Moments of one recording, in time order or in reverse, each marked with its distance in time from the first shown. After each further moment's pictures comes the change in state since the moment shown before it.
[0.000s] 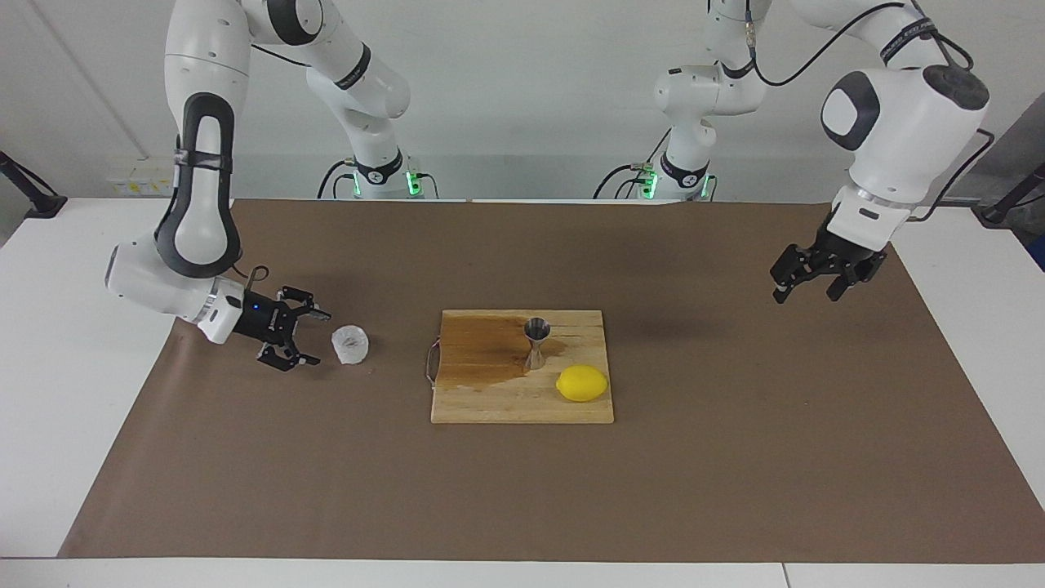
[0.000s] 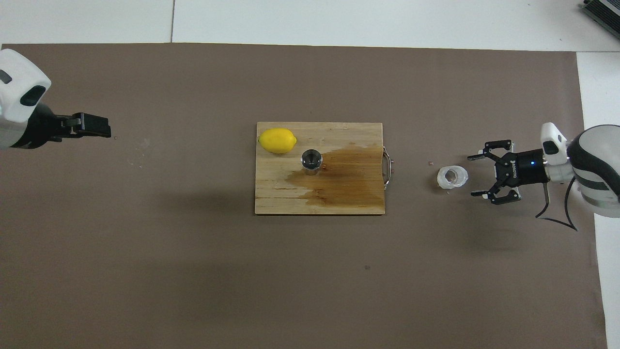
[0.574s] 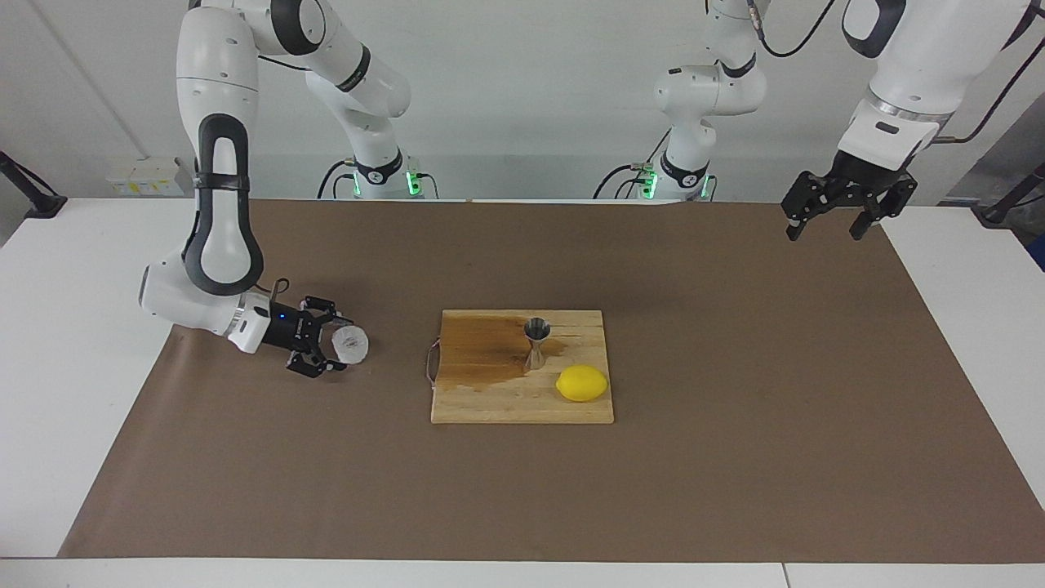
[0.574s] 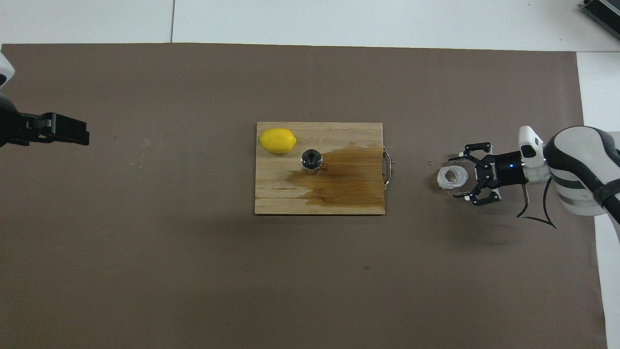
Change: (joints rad) left arm -0.004 -0.007 -0.049 0.192 0.026 -0.291 0.005; right arm 0.052 0.019 0.006 -0.029 0.041 0.041 -0.077
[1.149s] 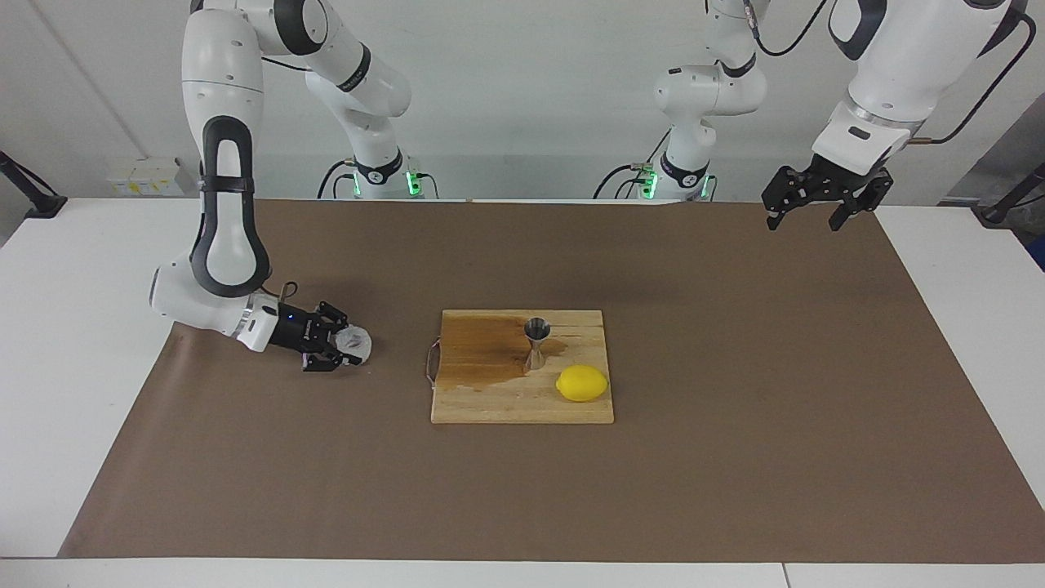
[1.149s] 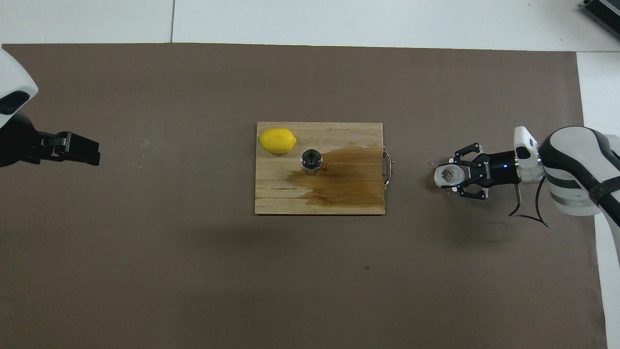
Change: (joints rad) left arm 0.000 -0.010 -0.011 -0.018 0.000 -0.066 0.017; right arm 0.017 0.000 0.000 -0.007 0.071 0.008 -0.067
